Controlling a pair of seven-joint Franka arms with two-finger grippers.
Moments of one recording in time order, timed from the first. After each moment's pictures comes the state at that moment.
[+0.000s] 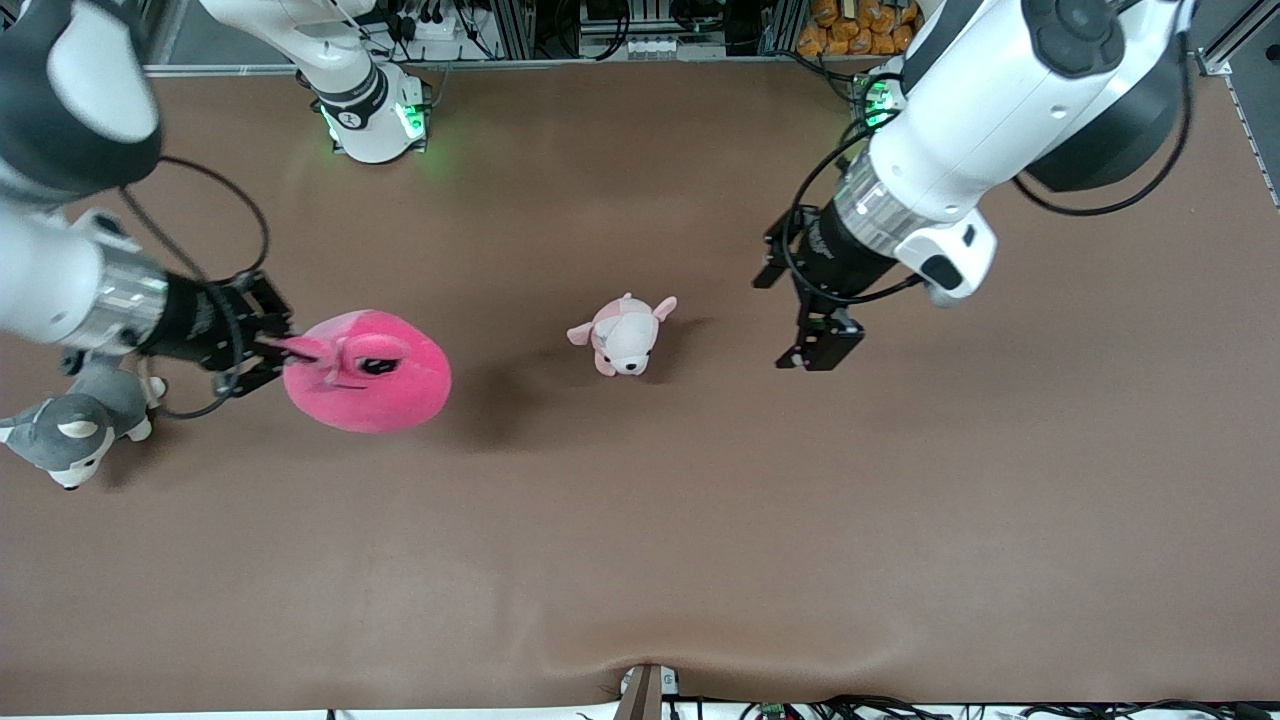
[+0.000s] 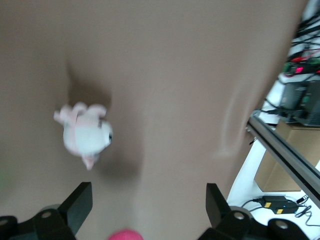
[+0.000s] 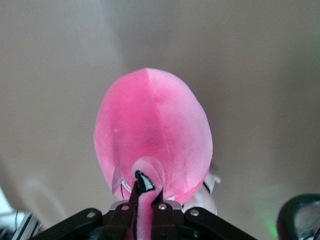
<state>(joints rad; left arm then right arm) -0.24 0.26 -0.31 -1.37 -0.11 1.88 -2.14 0.06 0.32 0.00 -1.37 0.33 1.55 1.70</state>
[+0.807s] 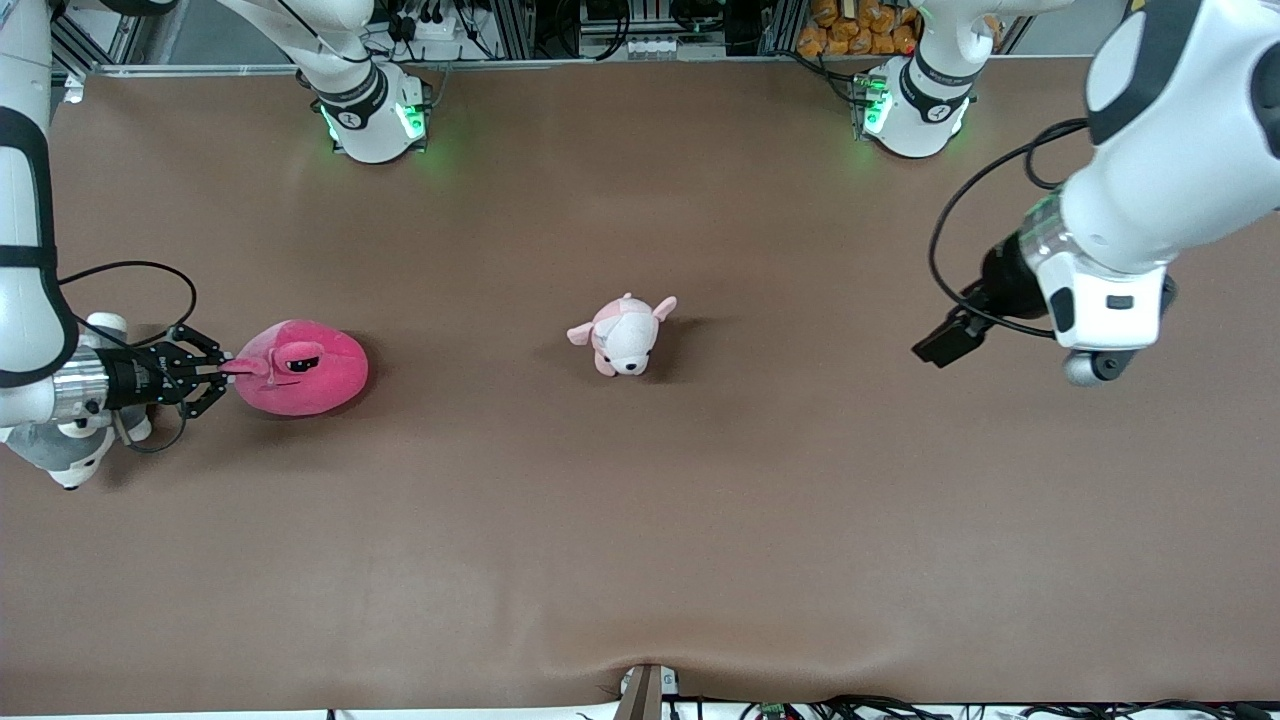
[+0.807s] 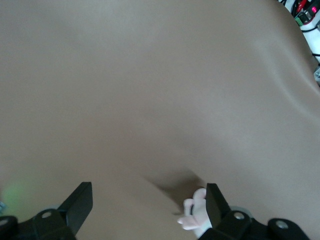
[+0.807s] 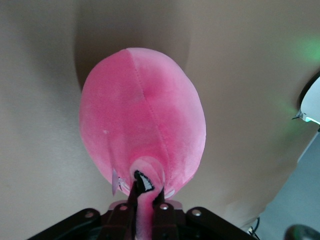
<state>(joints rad) -0.01 0.24 -0.29 -1.37 -0.04 1.59 -1.03 -0.28 0.54 0.00 -1.56 0.37 1.53 1.19</state>
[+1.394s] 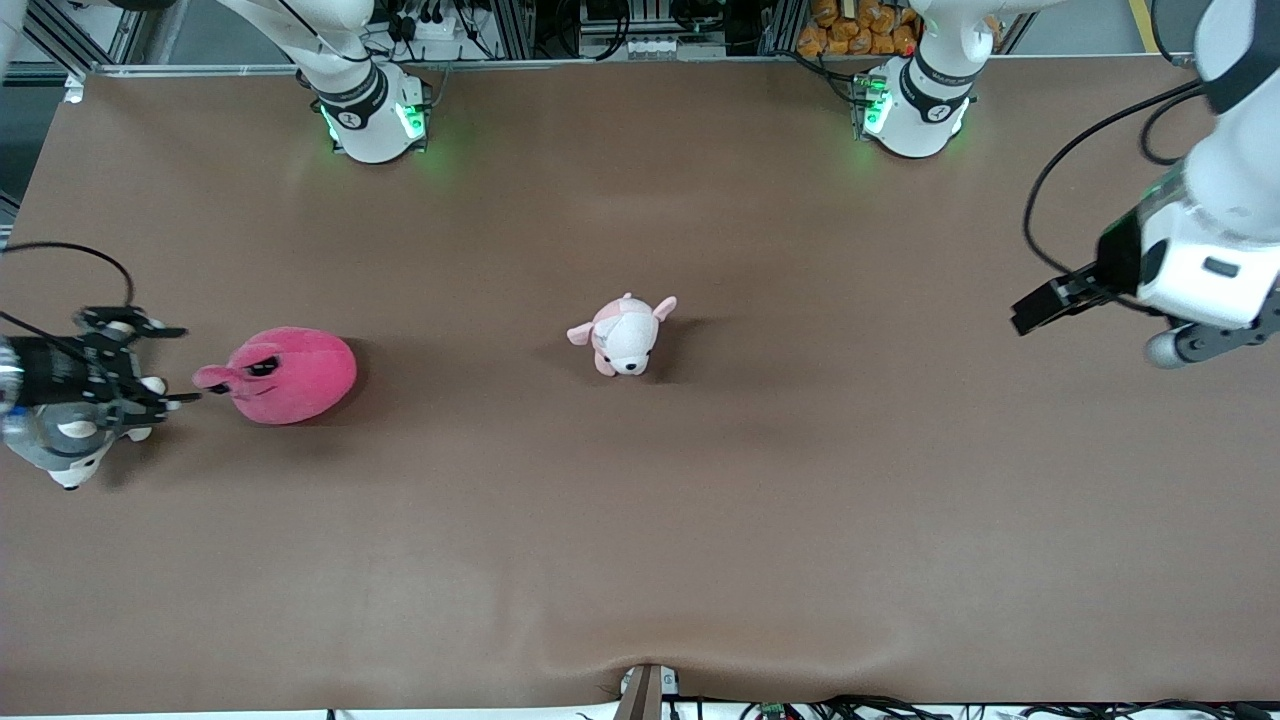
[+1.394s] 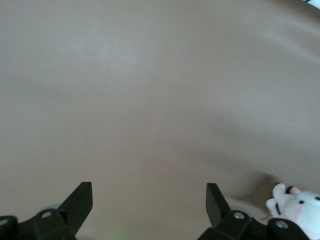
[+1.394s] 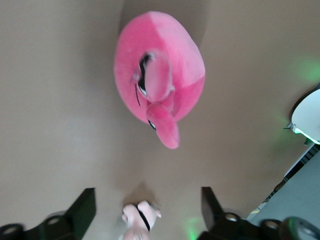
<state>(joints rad) 0.08 0.17 -0.29 -1.37 0.08 1.53 -0.51 -0.27 0.51 0.02 -1.24 0.37 1.31 1.10</state>
